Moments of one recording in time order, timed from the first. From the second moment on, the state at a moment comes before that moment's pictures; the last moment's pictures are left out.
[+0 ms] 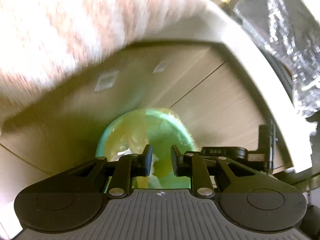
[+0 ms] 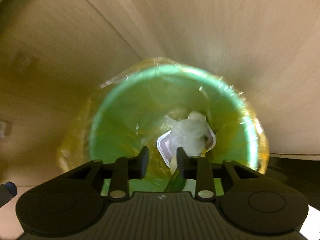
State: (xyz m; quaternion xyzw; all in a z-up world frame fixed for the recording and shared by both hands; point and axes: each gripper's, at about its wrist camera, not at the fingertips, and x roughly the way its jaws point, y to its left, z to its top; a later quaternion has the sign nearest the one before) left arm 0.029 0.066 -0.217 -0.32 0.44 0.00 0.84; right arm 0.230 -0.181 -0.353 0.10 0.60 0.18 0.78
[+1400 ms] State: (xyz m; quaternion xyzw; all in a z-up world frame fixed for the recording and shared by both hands) left arm 0.117 0.186 -0.097 -0.26 0.34 0.08 0.90; right arm 0.327 0.002 -0.017 -0.02 0.38 0.31 0.87
